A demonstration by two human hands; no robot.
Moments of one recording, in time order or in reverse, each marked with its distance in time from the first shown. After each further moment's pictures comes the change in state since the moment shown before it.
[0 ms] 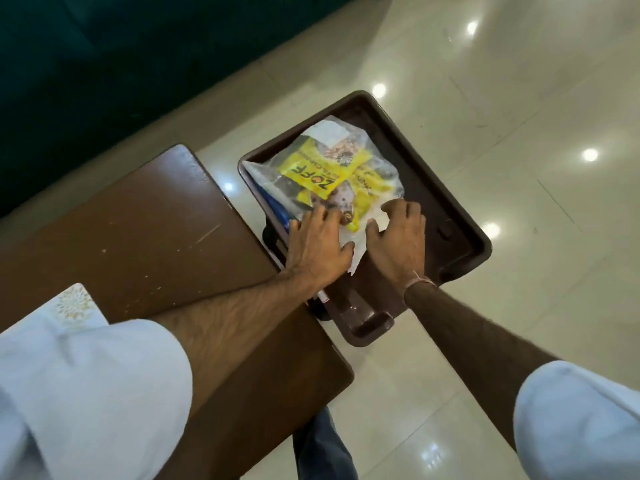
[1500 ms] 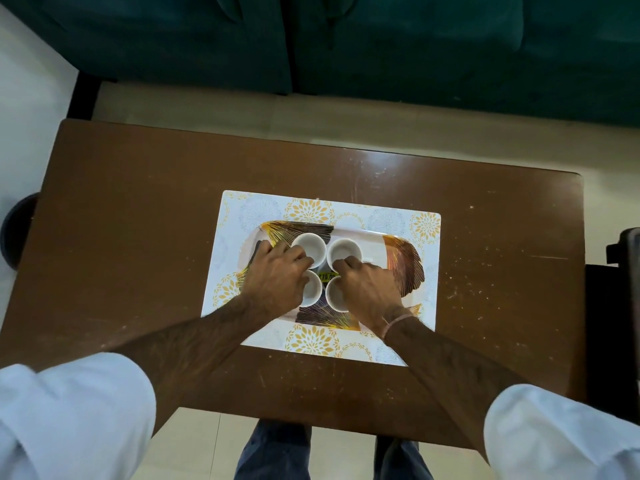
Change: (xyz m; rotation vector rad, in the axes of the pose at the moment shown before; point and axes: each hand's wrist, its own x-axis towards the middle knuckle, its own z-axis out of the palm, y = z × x) left_hand -0.439 -0.449 -0.126 0.237 0.054 -0.419; right_hand -0.369 -0.351 0.263 -0.651 -0.722 -1.225
